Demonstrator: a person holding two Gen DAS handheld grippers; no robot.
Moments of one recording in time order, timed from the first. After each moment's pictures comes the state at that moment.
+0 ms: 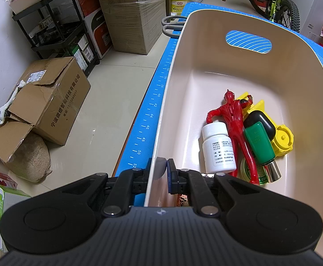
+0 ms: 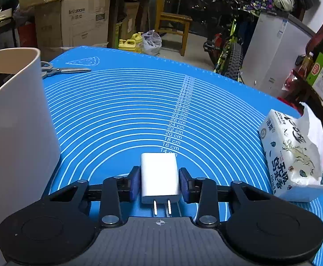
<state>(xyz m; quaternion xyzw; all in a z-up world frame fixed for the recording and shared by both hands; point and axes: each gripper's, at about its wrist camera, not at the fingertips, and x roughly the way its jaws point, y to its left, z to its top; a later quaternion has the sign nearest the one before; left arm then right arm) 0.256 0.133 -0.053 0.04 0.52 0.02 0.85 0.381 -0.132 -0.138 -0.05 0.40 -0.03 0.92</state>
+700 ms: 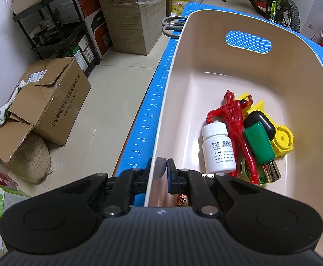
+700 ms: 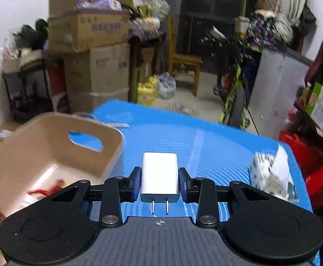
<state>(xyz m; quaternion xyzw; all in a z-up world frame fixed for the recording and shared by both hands) 0.256 0.133 -0.053 0.04 0.52 0.02 0.85 0.291 -0.104 -0.023 -0.03 0.29 0.02 0.96</state>
